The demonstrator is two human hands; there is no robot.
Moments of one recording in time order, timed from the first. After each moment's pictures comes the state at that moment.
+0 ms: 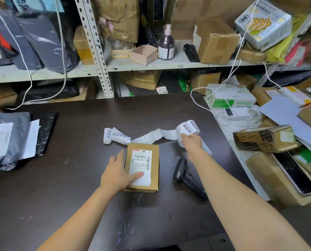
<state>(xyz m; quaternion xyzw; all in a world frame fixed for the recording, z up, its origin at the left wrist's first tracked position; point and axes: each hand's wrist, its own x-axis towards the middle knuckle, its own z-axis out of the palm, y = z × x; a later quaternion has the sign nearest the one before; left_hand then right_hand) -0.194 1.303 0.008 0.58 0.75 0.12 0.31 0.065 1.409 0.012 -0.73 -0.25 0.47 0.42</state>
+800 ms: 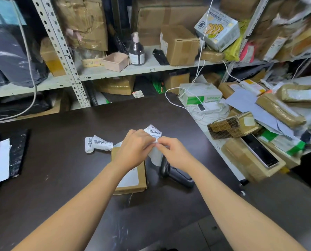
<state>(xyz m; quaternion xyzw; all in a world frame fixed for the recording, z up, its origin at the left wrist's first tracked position) -0.115 1.347 0.084 0.88 0.39 0.26 0.07 0.060 1.311 0.080 -0.58 -0.63 0.40 0.33</state>
